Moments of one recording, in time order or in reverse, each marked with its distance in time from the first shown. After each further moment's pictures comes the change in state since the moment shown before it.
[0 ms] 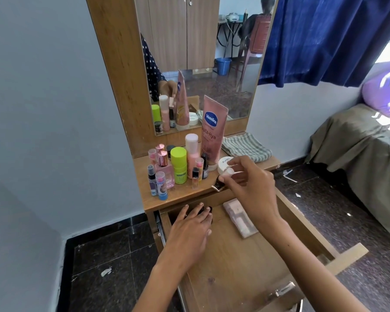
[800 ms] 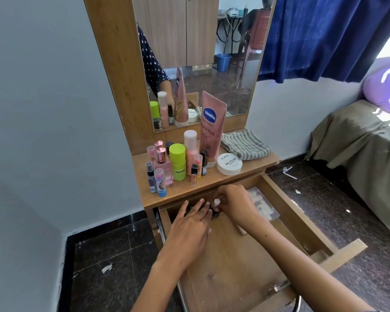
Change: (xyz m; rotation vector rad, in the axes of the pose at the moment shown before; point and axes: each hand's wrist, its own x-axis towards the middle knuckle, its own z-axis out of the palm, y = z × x) left_hand -0.003 0.004 0.002 -0.012 0.072 0.026; right_hand -0.001 0.047 0.044 -0.338 -0.555 0.136
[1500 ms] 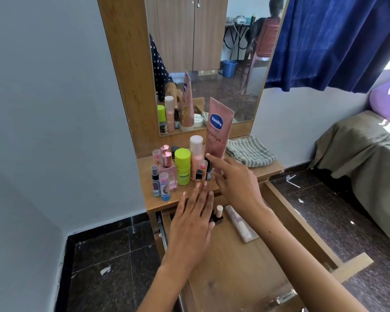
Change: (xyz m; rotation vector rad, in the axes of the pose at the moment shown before) left_hand 0.009 -0.003 0.010 0.097 0.330 -0.115; right_hand 0.002 -0.048 -0.044 -0.069 0.381 -0.262
